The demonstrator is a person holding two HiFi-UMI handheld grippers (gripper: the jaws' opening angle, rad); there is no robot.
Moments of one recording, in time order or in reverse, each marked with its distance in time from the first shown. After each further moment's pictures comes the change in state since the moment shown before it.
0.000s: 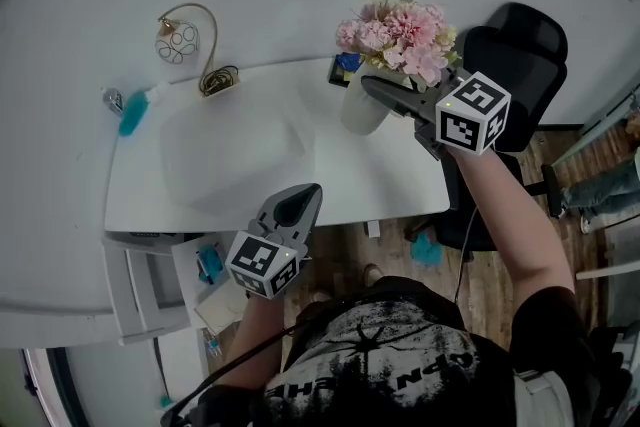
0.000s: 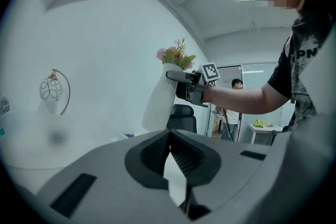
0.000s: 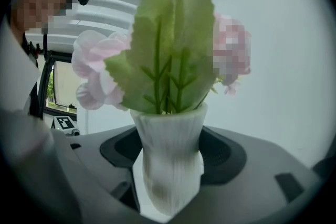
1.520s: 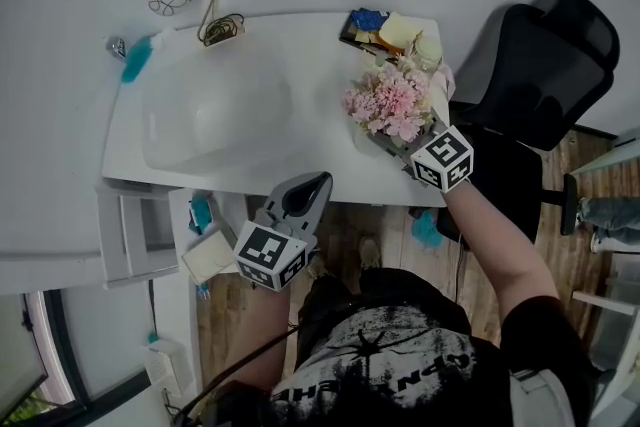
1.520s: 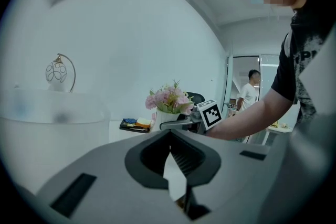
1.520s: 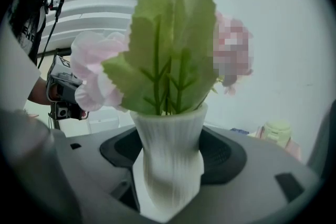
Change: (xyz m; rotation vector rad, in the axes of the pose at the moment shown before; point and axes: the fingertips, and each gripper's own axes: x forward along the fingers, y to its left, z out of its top) left arm 0.063 -0.028 -0.052 -0.070 0.114 0.160; right arm -0.018 -0.019 -0.247 0.084 0.158 0.107
